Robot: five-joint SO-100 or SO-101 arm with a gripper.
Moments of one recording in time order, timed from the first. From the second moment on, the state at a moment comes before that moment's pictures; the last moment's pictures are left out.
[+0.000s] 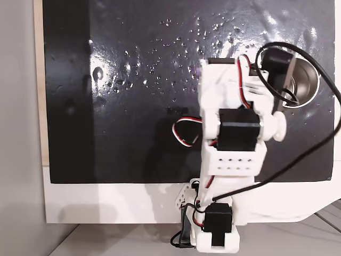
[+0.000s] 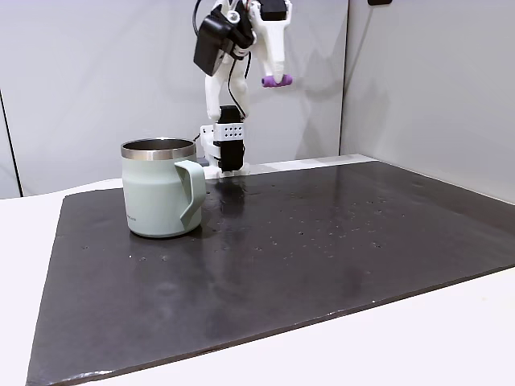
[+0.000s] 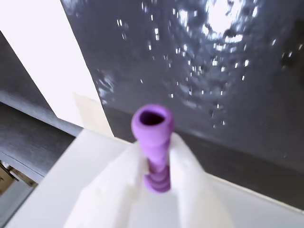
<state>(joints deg) -0.8 97.4 58.8 96.3 -0.5</state>
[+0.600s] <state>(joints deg) 23.3 96.5 60.1 96.3 -13.4</state>
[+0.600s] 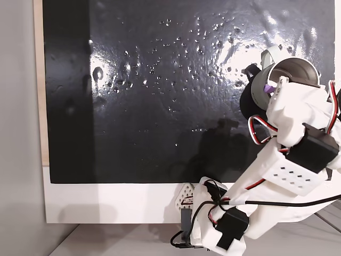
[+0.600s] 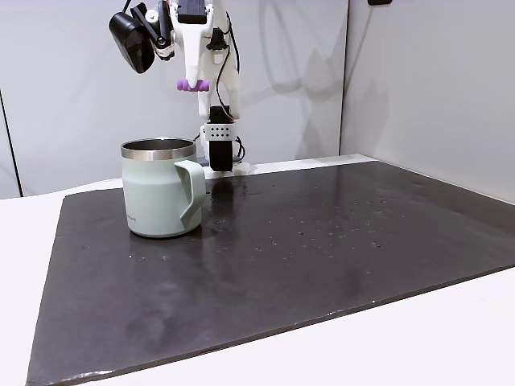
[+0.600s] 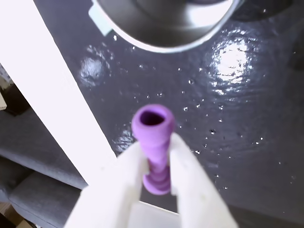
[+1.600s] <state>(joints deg) 31.8 93.3 58.0 96.3 -20.7</state>
